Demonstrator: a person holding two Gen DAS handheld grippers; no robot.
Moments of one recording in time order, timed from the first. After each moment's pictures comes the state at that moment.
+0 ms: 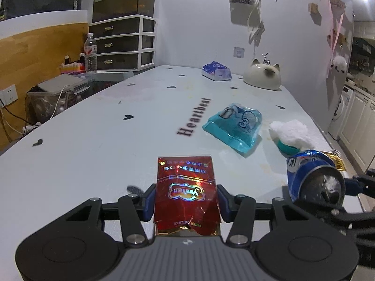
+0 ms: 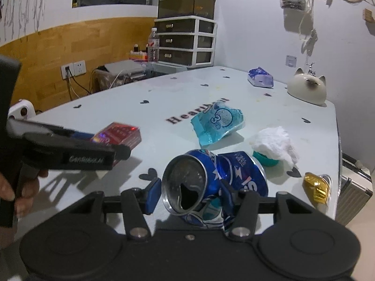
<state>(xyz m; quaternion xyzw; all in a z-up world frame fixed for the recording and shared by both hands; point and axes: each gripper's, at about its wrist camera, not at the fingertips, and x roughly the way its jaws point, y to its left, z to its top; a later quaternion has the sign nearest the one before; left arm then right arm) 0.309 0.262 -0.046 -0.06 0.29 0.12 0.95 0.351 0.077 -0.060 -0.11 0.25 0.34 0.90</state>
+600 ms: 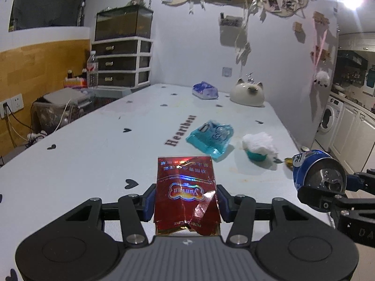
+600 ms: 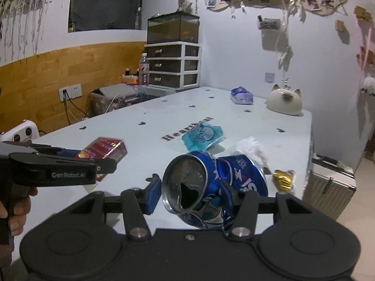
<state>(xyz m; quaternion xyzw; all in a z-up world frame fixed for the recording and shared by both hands) 0.239 0.218 -0.010 -0.06 0.25 0.11 0.96 0.286 0.022 -0.025 -0.08 0.21 0.31 0.93</state>
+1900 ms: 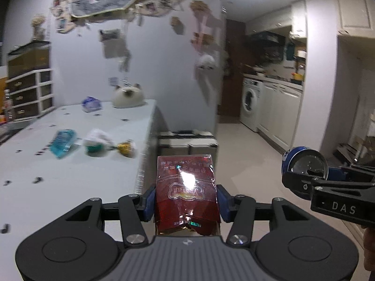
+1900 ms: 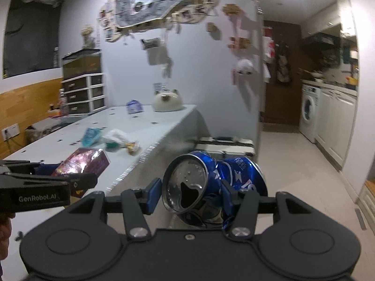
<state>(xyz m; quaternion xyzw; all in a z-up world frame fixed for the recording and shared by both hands) 0.187 -0.077 -0.017 0.01 0.23 -0.08 0.97 0.185 -0.278 -0.047 0.02 0.19 0.11 0.98</state>
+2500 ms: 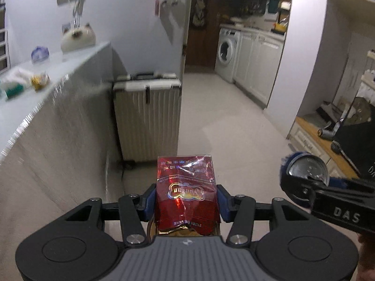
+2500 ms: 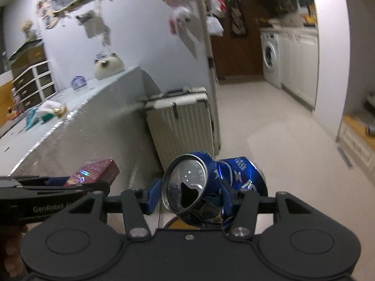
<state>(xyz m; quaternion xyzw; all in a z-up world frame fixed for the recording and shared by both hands) 0.278 -0.167 -0.145 0.01 0.35 -0.13 0.93 0.232 -0.369 -0.173 0.11 0.29 0.03 0.95</state>
